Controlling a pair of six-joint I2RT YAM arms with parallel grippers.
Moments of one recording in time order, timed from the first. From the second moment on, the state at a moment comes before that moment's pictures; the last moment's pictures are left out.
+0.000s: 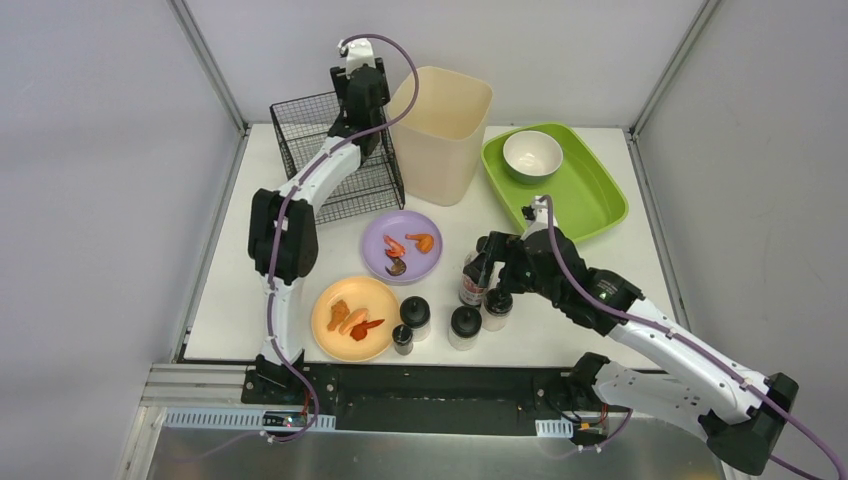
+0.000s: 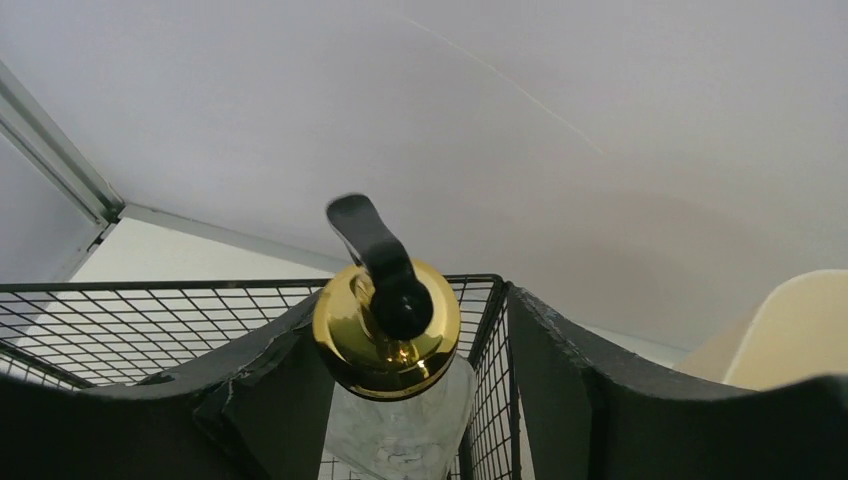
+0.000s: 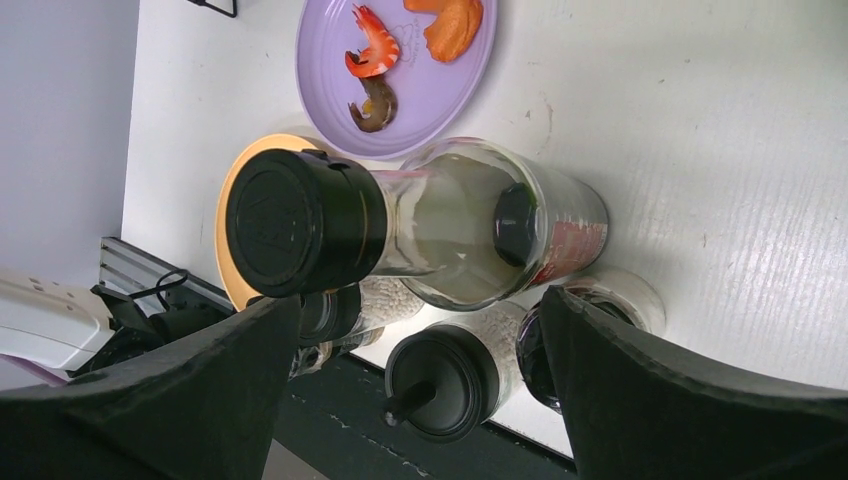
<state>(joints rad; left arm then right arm) -0.35 2.13 1.89 0.18 -0.63 -0.09 0.86 0.87 0.84 -0.58 0.15 0.79</state>
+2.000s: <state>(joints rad) -0.96 1.12 0.93 -0.18 0.13 -0.28 0.87 0.66 1.14 -1.03 0.48 0.74</state>
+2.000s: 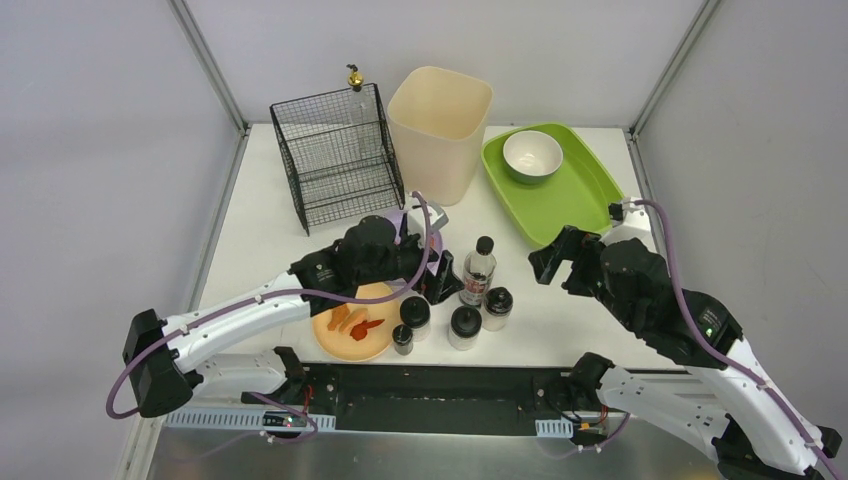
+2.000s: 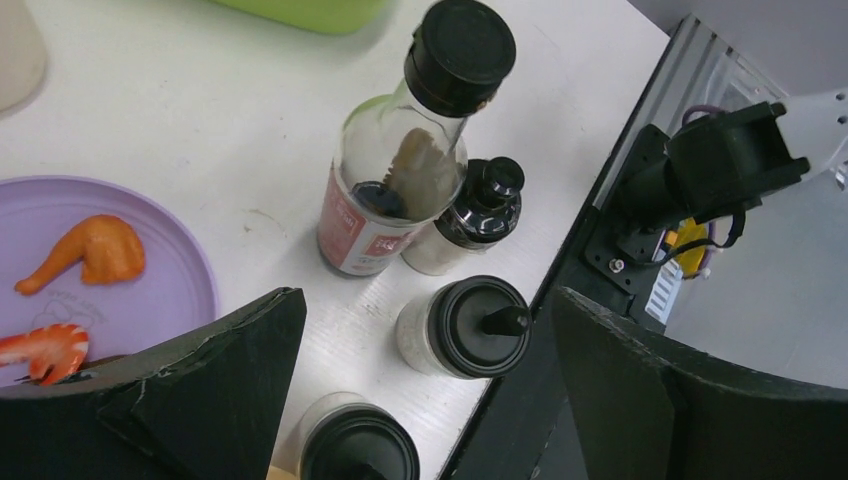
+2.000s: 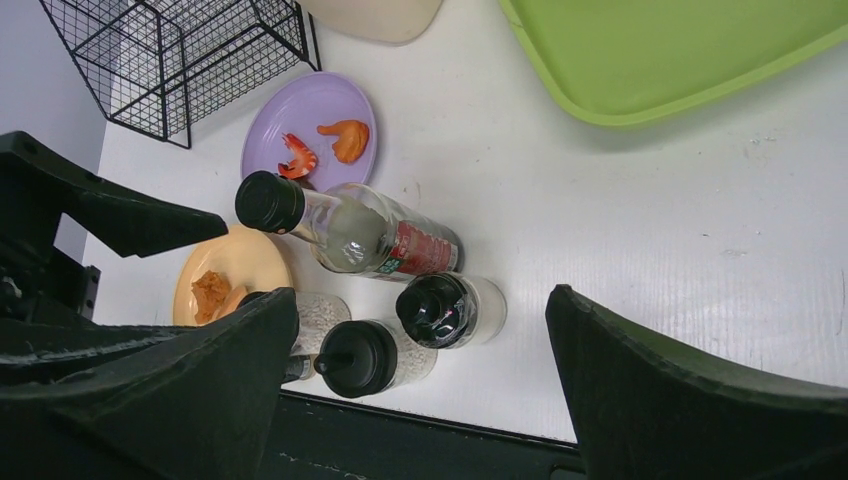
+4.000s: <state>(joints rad) -1.12 1.47 0.79 0.65 -0.17 -0.03 0.87 0.66 1.03 -1.03 0.51 0.77</state>
